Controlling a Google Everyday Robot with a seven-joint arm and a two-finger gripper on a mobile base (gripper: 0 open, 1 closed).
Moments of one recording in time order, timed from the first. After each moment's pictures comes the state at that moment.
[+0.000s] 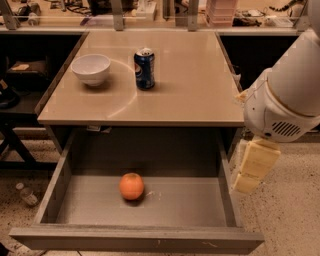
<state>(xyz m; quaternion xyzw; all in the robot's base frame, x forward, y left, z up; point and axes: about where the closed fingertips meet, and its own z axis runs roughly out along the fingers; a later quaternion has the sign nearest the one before) 0.394 -0.146 0.913 -0.62 0.77 0.01 0.16</state>
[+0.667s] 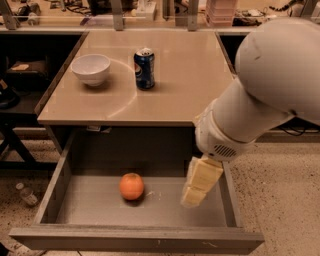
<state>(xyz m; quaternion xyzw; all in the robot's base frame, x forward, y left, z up) 0.402 -0.074 0.856 -0.62 0.76 0.07 0.18</state>
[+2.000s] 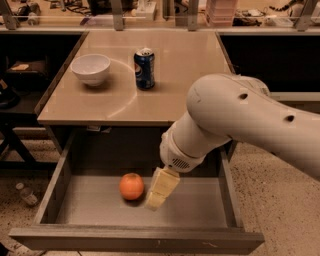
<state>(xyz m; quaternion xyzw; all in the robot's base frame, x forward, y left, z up) 0.425 -0.002 0.782 -0.62 0.75 0.13 0.19</state>
